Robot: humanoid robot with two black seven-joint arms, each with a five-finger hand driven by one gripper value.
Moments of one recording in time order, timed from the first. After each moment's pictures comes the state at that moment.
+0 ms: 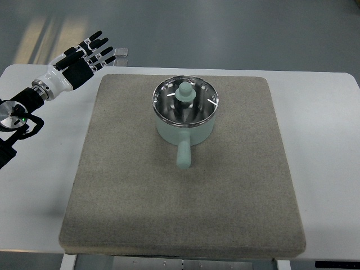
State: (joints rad) left arm -0.82 0.44 -0.71 -0.65 -0.18 -0.52 0.01; right arm 0.04 0.00 -0.06 0.15 0.02 -0.07 0.11
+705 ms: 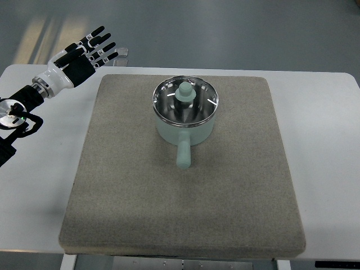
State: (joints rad) left arm -0.83 0.45 -0.71 -0.65 -0.18 -0.59 0.01; right arm 0.04 0.00 -0.06 0.15 0.02 -0.07 0.11
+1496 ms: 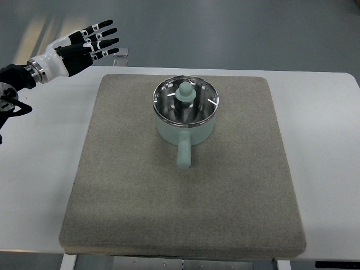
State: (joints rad) left arm -0.92 0.49 -0.70 -0.66 0.27 -0.61 -0.06; right arm 0.04 0.00 -0.06 0.15 0.02 -0.07 0.11
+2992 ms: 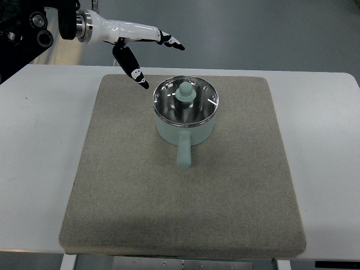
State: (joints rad) left arm -1.32 0.53 -0.45 -1.06 1.51 -0.61 -0.25; right arm 0.04 0.00 -0.06 0.15 0.02 -0.07 0.11
